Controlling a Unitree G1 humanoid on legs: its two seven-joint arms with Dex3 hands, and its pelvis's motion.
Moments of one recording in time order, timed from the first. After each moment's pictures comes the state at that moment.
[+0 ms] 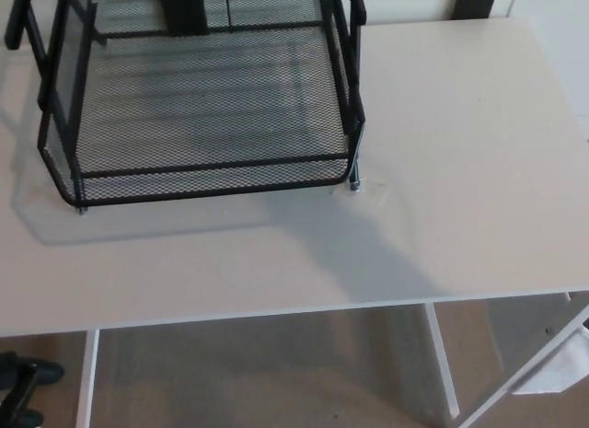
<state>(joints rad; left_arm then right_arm) 0.14 0.65 0.10 0.43 -0.04 0.15 -0.52 -1.24 -0.73 0.20 0.21 -0.56 -0.04 0.40</state>
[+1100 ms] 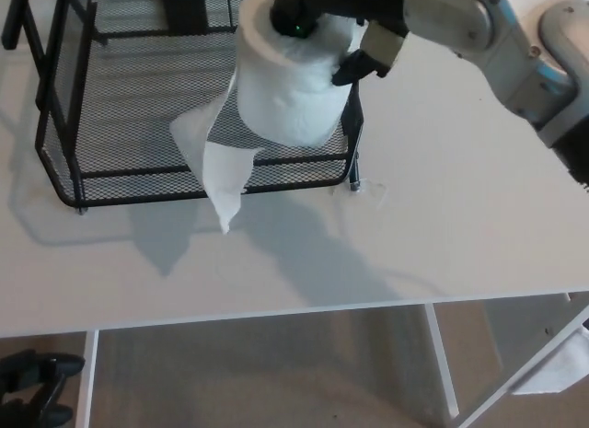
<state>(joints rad) 0.16 0.52 0.15 0.38 -0.07 0.18 -0.46 -1.23 -0.38 0.65 0.56 -0.71 -0.13 0.44</state>
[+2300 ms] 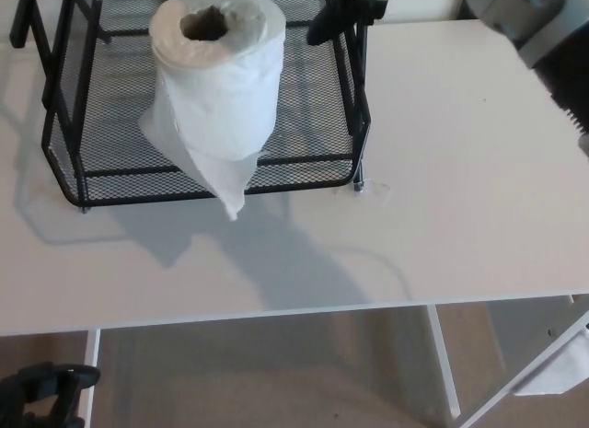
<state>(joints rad) 0.22 0.47 0.10 0.15 -0.04 0.43 -0.32 -1.43 -0.34 0.61 0.62 -0.72 -0.07 0.71</state>
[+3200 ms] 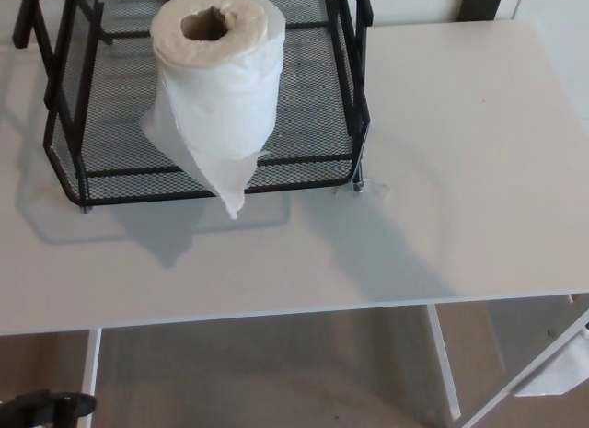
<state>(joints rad) 0.24 0.48 0.08 0.22 -0.04 0.43 -0.32 -1.21 -0.85 -0.04 0.26 -0.56 0.08 0.94</state>
